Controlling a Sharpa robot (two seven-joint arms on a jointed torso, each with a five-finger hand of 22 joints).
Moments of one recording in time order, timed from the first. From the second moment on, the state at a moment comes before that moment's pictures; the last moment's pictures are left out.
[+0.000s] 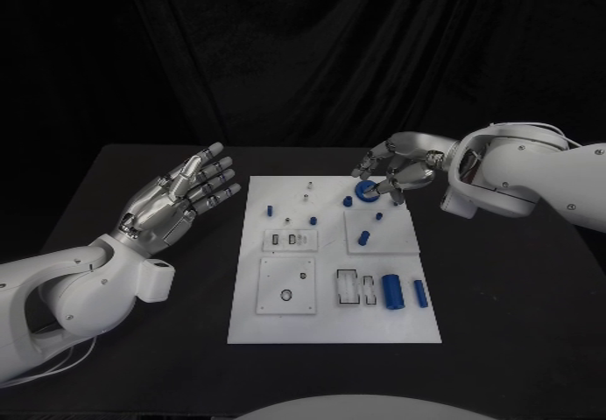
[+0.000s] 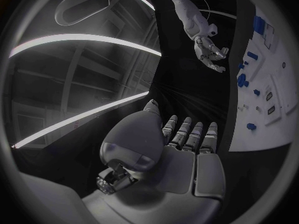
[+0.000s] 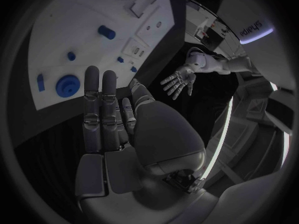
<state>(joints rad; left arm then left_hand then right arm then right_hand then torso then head) 1.24 -1.21 -0.20 1.83 0.00 0.00 0.68 1.31 0.29 -0.25 0.29 0.32 0.27 -0.02 0.05 0.04 0.16 0.16 0.19 0.04 0.11 0.21 0.06 0.02 0.17 0.06 0.29 0.05 0.02 1.55 -0.90 -0.25 1.57 -1.06 -0.05 -0.01 1.46 0.07 -0.07 0.09 0.25 0.60 0.05 0.33 0.07 0.54 0.09 0.60 0.06 1.22 0.00 0.78 0.40 0.16 1.17 0.11 0.75 0.45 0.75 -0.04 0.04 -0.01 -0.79</state>
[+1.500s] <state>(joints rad) 1.24 -1.21 -0.19 1.83 -0.09 0.00 0.68 1.34 0.29 -0.24 0.30 0.36 0.29 0.00 0.05 0.04 0.16 0.16 0.18 0.04 0.15 0.25 0.09 0.03 0.13 0.09 0.30 0.07 0.03 1.54 -0.86 -0.25 1.57 -1.76 -0.20 -0.11 1.44 -0.06 0.10 0.17 0.24 0.76 0.02 0.19 0.12 0.83 0.06 0.41 0.07 1.46 -0.04 1.36 1.16 0.10 1.36 0.07 1.33 1.21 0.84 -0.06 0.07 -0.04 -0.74</state>
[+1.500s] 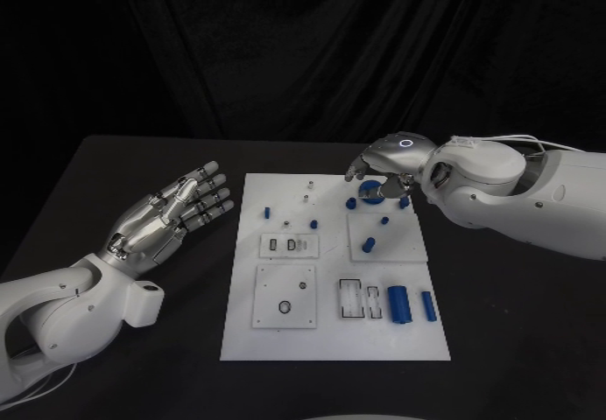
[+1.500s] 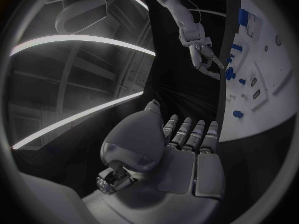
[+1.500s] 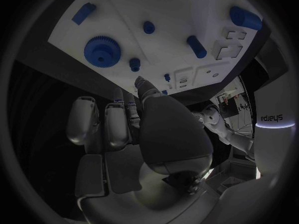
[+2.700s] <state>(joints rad) 1.24 -1.18 -0.20 1.81 -0.09 0.01 0.68 1.36 0.29 -0.22 0.29 0.39 0.28 0.01 0.05 0.04 0.16 0.17 0.17 0.04 0.18 0.26 0.11 0.03 0.12 0.10 0.29 0.07 0.03 1.46 -0.78 -0.25 1.46 -1.76 -0.22 -0.07 1.46 -0.06 0.16 0.17 0.29 0.83 0.00 0.18 0.14 0.89 0.08 0.35 0.07 1.46 -0.03 1.36 1.18 0.10 1.37 0.08 1.34 1.24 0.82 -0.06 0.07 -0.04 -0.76</state>
